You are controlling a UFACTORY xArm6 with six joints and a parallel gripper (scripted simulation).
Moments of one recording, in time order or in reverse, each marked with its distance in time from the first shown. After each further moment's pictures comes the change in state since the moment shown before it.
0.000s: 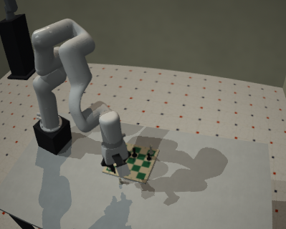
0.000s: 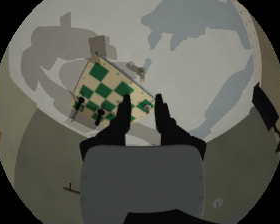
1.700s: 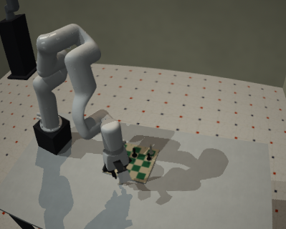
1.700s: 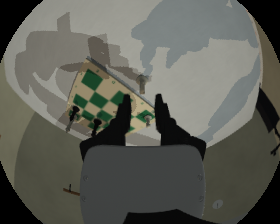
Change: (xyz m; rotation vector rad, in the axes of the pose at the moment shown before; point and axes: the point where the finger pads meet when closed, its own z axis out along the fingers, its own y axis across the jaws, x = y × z) arm 0.000 0.000 0.038 0.000 0.000 0.000
